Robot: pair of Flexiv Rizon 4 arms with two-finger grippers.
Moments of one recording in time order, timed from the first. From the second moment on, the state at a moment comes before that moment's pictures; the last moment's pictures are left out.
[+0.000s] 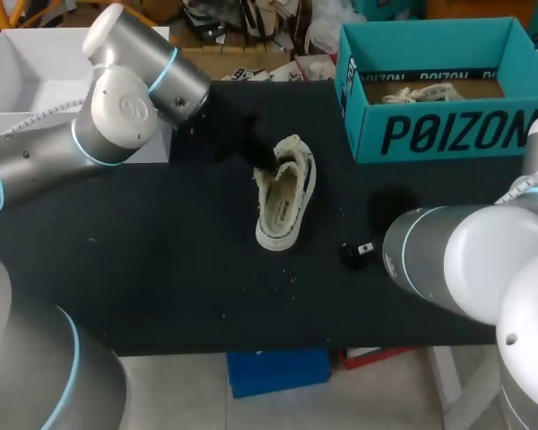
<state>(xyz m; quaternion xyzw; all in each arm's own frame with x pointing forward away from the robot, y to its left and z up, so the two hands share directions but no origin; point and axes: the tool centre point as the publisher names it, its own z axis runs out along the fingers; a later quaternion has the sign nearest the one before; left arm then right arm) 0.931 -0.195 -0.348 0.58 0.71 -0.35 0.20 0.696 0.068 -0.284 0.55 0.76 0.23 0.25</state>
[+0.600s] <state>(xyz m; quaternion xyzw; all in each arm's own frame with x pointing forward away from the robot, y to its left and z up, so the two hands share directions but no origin) 0.948 -0.174 -0.308 0.59 0.71 -0.30 0.25 0.696 0.068 -0.284 0.55 0.76 0.23 0.25</state>
